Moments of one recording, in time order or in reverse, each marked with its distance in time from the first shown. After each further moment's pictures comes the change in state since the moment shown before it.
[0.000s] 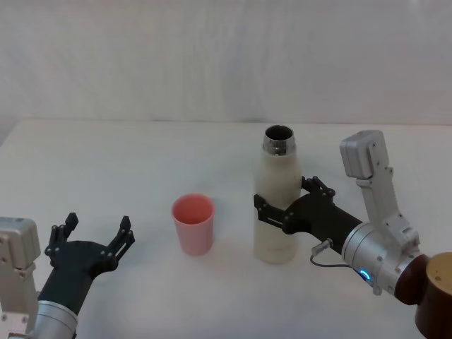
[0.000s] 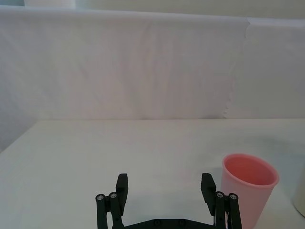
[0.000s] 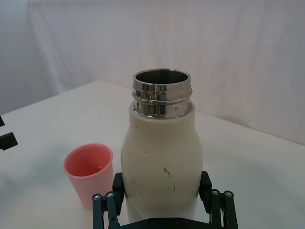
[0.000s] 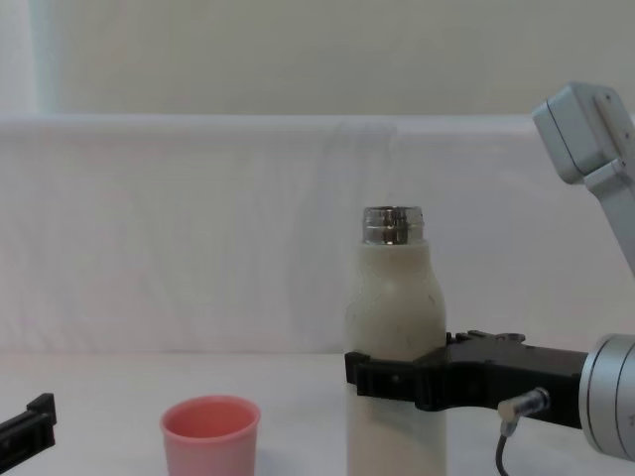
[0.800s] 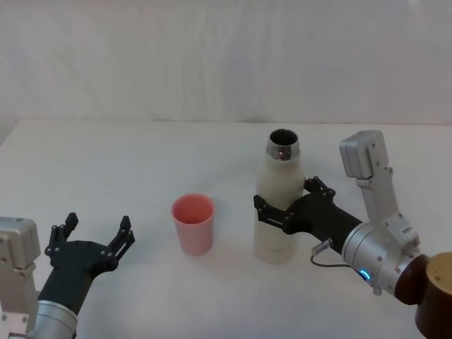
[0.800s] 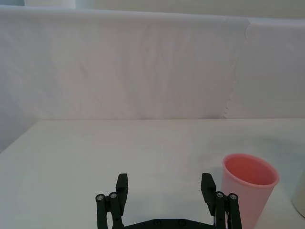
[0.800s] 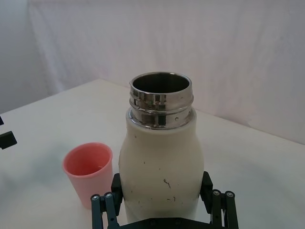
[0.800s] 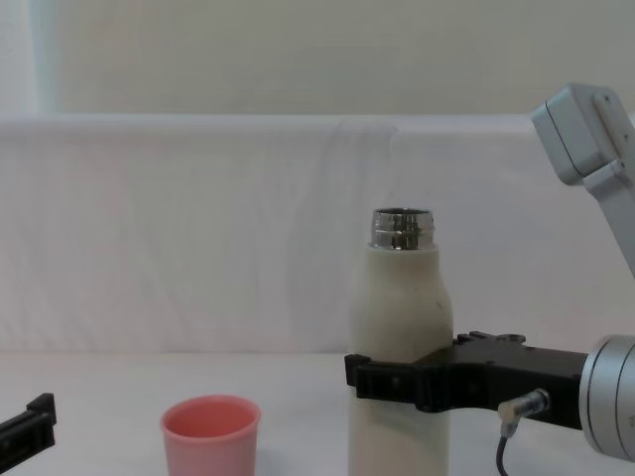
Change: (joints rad) left arm 0.000 0.000 0.000 0.000 0.000 0.000 0.000; right arm -0.001 -0.001 0.002 -0.001 -0.005 0.002 0.000
